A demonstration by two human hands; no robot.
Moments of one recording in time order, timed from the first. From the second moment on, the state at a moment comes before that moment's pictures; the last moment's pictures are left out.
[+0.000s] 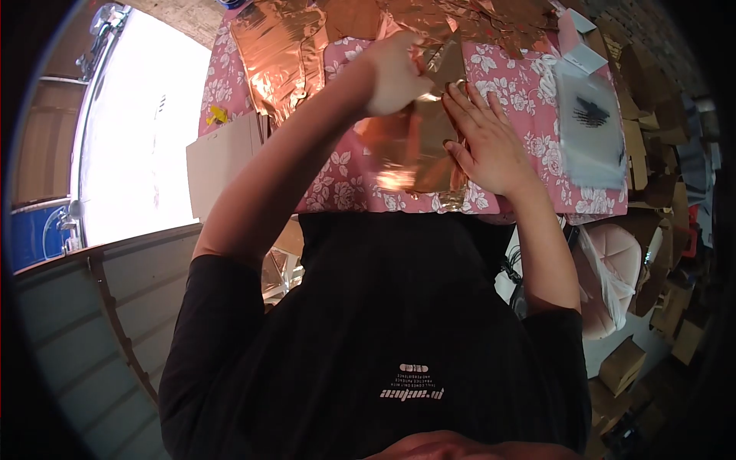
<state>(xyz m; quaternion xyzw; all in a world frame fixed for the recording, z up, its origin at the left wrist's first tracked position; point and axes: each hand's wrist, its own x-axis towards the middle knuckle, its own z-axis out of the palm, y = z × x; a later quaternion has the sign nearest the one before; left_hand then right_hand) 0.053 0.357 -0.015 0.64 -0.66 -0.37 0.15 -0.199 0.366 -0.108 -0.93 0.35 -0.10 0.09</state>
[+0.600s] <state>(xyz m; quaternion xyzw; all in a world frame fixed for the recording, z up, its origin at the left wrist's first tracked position) 0.117 0.351 -0.113 0.49 -0.83 -0.18 0.19 -0.202 0.362 -0.107 -0.94 0.34 0.02 0.00</state>
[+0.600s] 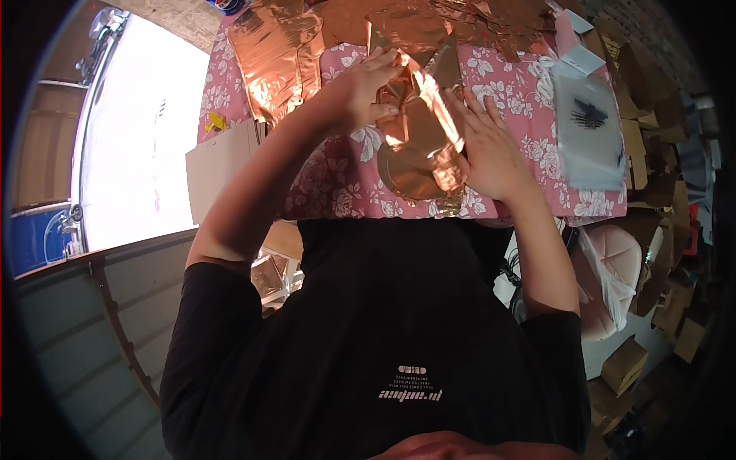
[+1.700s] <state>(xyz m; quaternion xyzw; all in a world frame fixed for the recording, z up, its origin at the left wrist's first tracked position) 0.102 0.346 -0.116 0.50 -0.83 0.03 0.26 -0.199 0.365 -0.103 -0.93 0.35 -0.07 0.09</state>
